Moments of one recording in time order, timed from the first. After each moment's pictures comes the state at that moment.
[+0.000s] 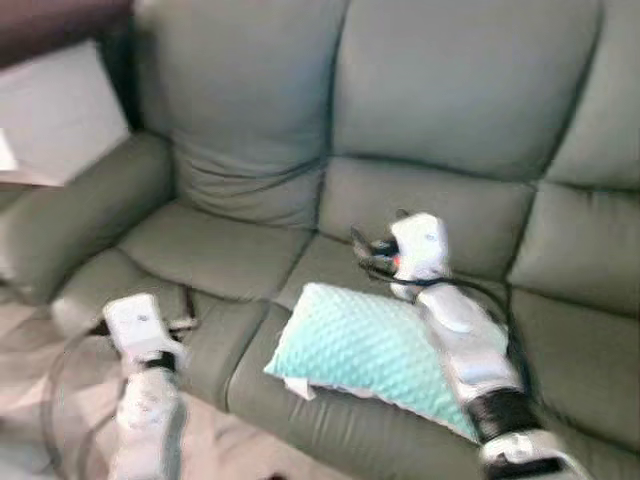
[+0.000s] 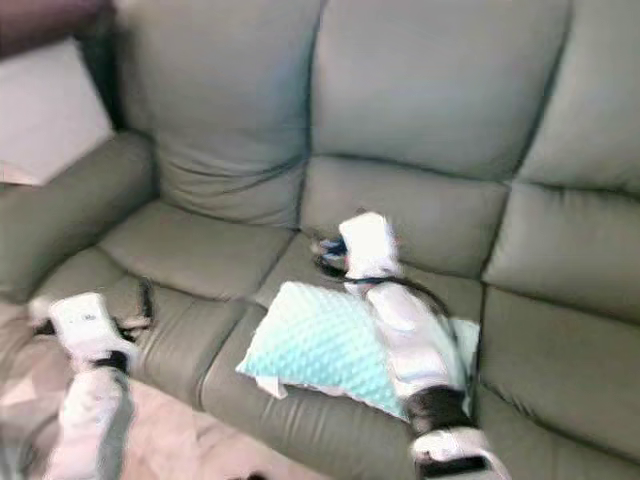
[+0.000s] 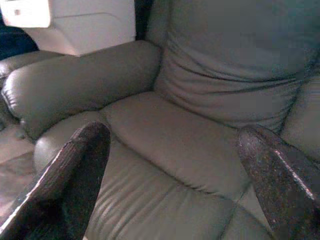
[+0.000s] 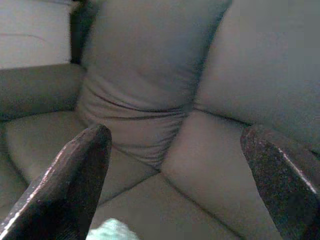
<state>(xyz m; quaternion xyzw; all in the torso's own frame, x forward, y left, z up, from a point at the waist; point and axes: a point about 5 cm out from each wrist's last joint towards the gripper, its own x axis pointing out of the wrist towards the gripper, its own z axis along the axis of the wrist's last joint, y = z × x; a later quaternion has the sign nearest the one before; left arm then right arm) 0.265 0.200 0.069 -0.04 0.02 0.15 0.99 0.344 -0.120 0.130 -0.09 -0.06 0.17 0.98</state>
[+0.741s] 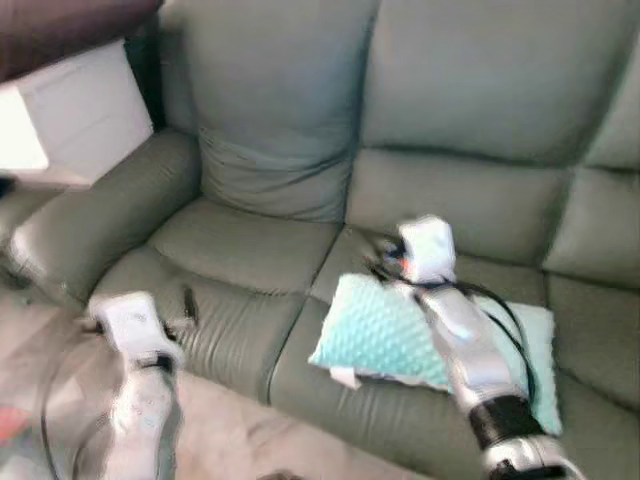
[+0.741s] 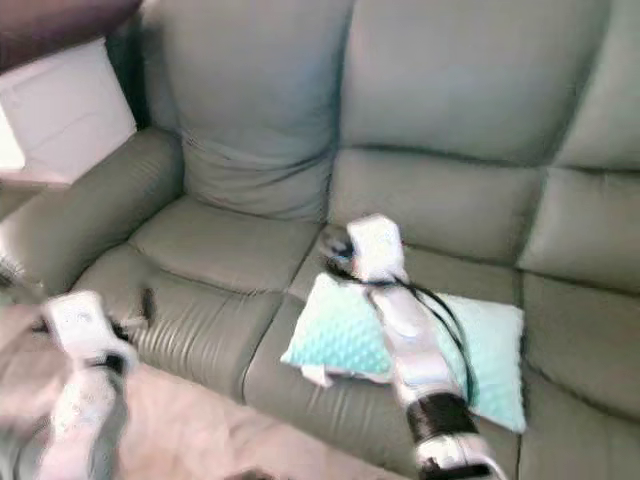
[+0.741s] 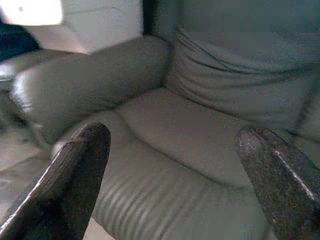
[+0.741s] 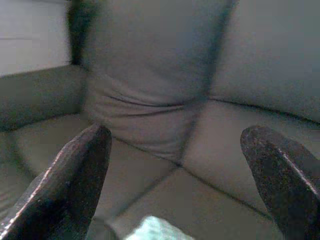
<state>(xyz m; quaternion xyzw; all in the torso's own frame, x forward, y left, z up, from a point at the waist) 0.260 0.204 0.071 -0.04 0.05 0.14 0.99 0.341 -0.125 0.122 -0.07 -0.04 0.15 0.99</state>
